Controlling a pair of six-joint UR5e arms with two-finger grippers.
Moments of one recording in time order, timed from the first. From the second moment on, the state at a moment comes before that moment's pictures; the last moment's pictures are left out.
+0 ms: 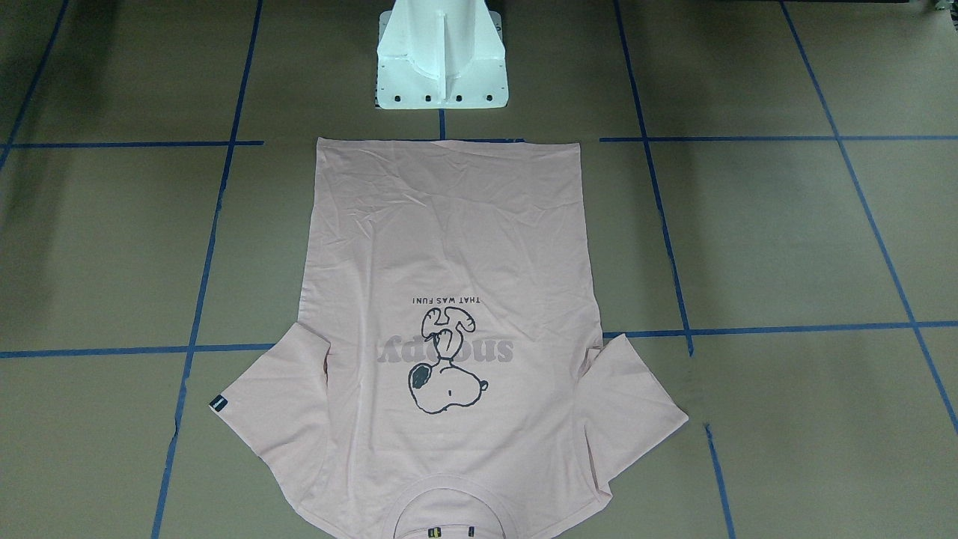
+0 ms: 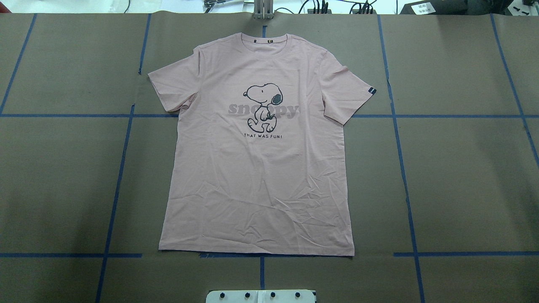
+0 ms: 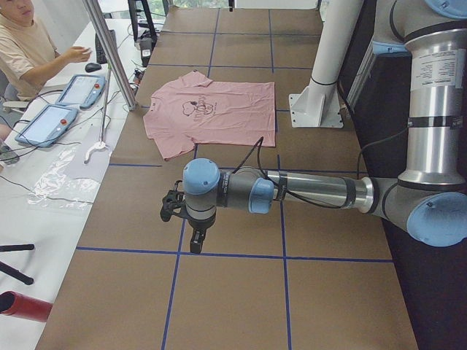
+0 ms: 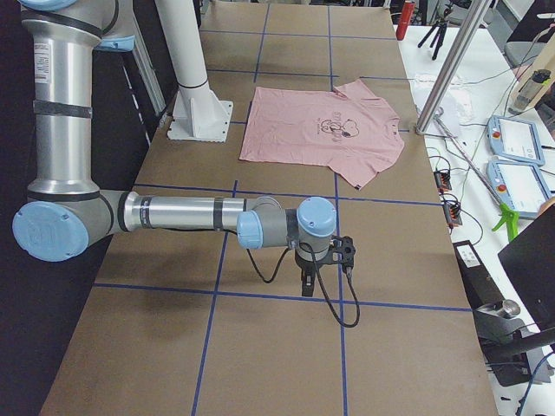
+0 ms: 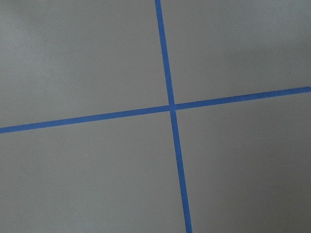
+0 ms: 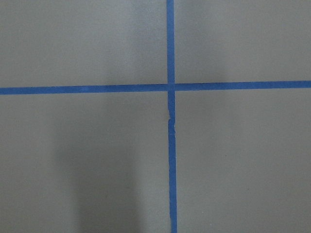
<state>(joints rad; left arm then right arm) -1.58 -1.51 -1.71 -1.64 -2.33 0.04 1.50 -1.64 1.65 -1.48 2.34 0.15</state>
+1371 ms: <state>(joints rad) -1.57 -1.48 -1.77 -1.65 -2.40 0.04 1.35 -1.57 1.63 -1.26 2.40 0.44</state>
